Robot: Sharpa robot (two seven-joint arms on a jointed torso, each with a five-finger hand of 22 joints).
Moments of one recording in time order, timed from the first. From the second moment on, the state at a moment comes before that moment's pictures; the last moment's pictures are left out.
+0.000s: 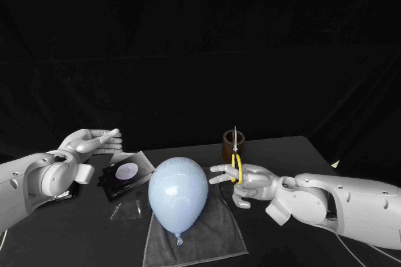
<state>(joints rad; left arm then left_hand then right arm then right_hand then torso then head) 1.24 -0.84 -0.06 1.09 -0.15 -0.12 0.22 1.55 0.04 -0.13 0.29 0.05 0.88 0.21 0.24 0.36 1.14 0.15 0.08 0.07 1.04 0.12 0.19 0.36 0.17 0.95 0.24 0.27 0.09 1.13 -0.97 -0.17 1.59 0.00 0.16 0.22 1.31 -0.07 -0.23 0.29 0.05 0.17 0.10 0.42 0.38 0.47 0.21 0.36 0.22 1.45 0.11 1.50 1.26 0.12 1.27 0.20 1.00 1.16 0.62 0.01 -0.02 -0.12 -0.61</state>
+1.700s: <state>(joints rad) 1.23 -0.83 -0.06 1.08 -0.15 -0.12 0.22 1.56 0.04 -0.13 0.29 0.05 0.89 0.21 0.24 0.35 1.14 0.15 0.08 0.07 1.04 0.12 0.19 0.36 0.17 0.95 0.24 0.27 0.09 1.14 -0.98 -0.17 1.57 0.05 0.18 0.23 1.43 0.18 -0.39 0.15 0.05 0.78 0.03 1.19 0.83 1.11 0.02 0.96 0.96 1.47 -0.11 1.56 1.31 0.08 1.45 -0.01 1.30 1.31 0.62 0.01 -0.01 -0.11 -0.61</state>
